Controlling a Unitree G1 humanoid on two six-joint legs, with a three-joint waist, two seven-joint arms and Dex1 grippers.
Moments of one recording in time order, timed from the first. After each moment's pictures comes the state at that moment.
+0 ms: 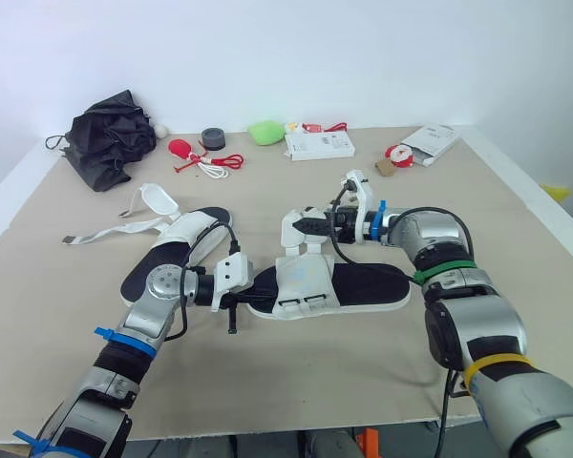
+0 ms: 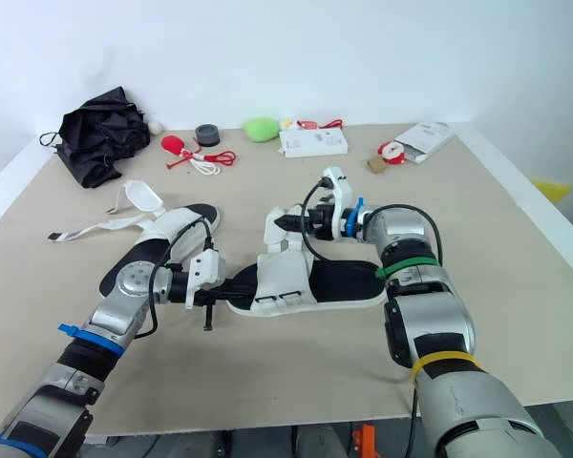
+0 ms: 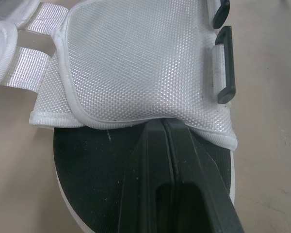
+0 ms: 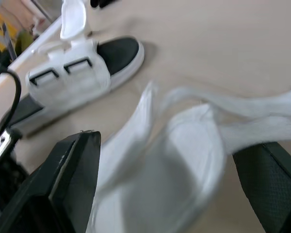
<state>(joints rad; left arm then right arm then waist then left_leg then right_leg) -0.49 0.41 -0.27 0.34 -0.16 -0.08 -1.20 -1.15 -0.32 -0.02 1.07 0.25 0.56 0.99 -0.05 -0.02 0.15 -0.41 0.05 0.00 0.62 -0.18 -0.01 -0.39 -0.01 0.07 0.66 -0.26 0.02</state>
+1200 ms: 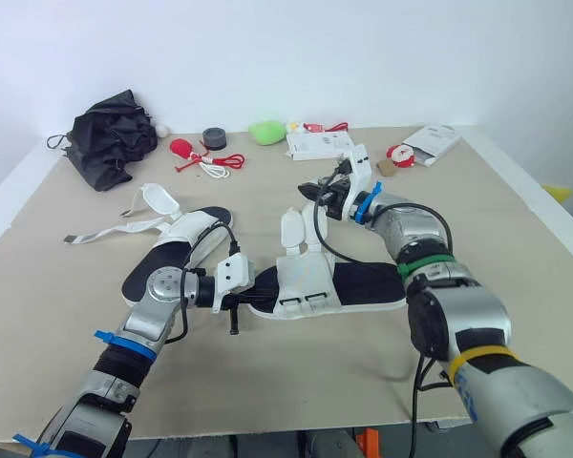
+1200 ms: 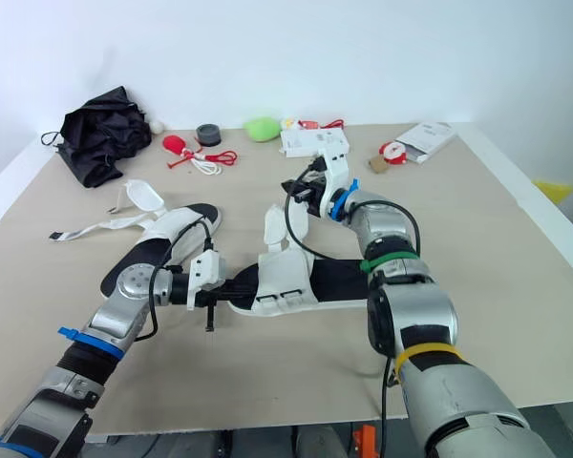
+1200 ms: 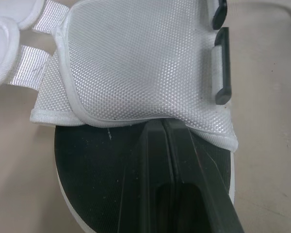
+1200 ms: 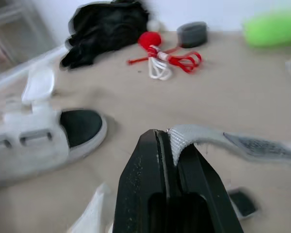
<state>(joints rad) -0.47 0.41 -0.27 0.31 -0.16 -0.06 -1.18 -1.08 -0.27 -0.05 0.98 0.13 0.05 0.94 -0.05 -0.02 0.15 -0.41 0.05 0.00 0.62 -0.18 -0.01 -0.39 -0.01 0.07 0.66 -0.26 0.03</state>
